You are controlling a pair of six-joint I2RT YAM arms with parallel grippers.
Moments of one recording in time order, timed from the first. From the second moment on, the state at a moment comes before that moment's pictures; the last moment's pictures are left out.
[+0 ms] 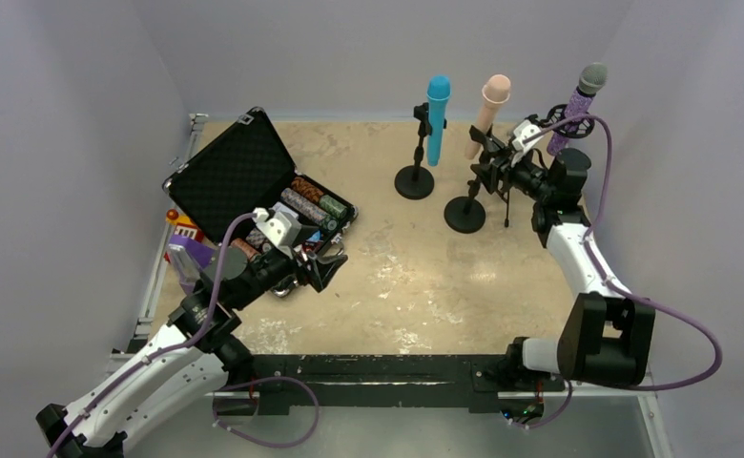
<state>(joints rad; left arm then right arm) -0.72 0.56 0.56 -0.04 0.10 -0.15 -0.09 1.33 0.88 0.32 -0.78 -0.23</state>
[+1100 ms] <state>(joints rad) -0.24 0.92 1.06 -0.34 0.27 -0.39 -0.32 0.69 1.03 -0.42 -0.62 -0.12</state>
